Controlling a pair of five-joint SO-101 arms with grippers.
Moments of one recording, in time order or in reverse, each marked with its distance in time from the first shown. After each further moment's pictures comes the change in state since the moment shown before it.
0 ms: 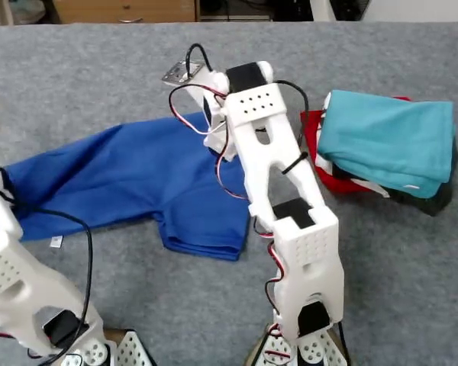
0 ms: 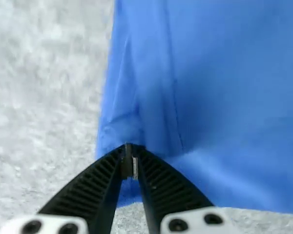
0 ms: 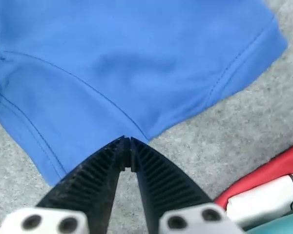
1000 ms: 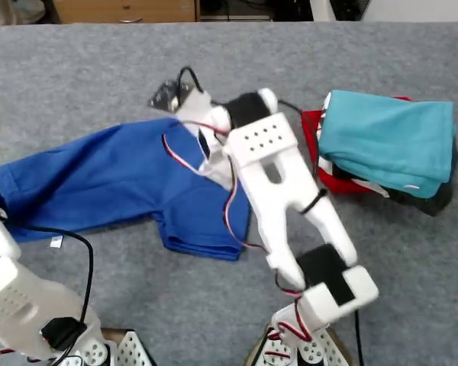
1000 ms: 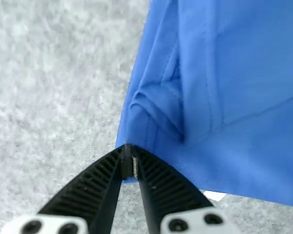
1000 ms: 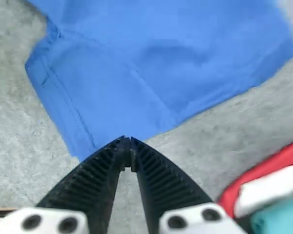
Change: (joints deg) left arm -5.1 -13.1 15.4 -8.2 0.6; right arm -5.2 -30.2 38.2 -12.2 0.4
